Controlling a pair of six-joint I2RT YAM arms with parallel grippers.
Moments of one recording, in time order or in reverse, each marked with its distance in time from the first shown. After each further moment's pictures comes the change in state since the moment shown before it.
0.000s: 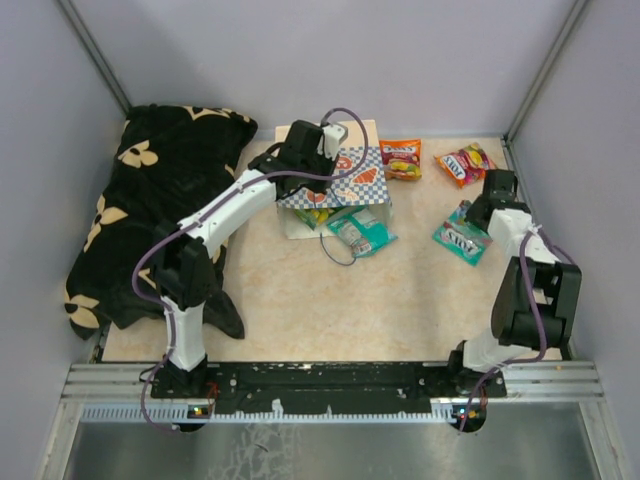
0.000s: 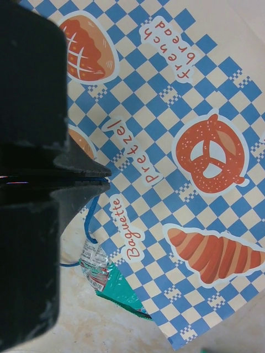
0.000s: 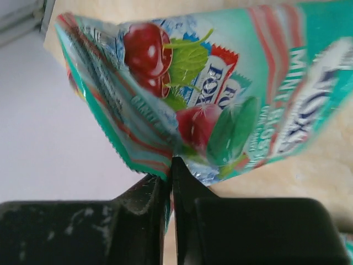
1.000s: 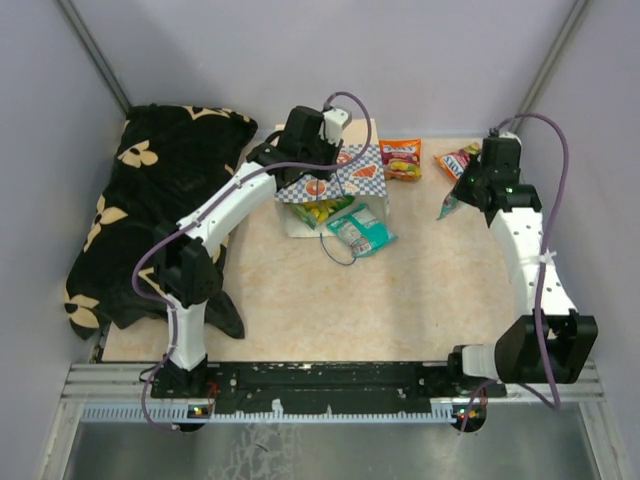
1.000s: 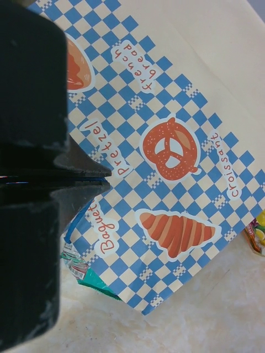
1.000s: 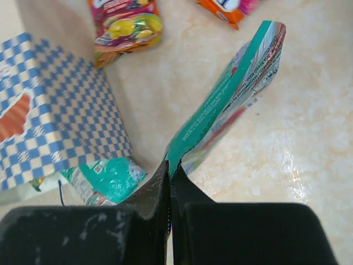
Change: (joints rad) left arm -0.002 0.035 0.145 -0.021 0.004 0.019; right arm 0.163 -0.195 0.276 -0.186 -0.216 -1.692
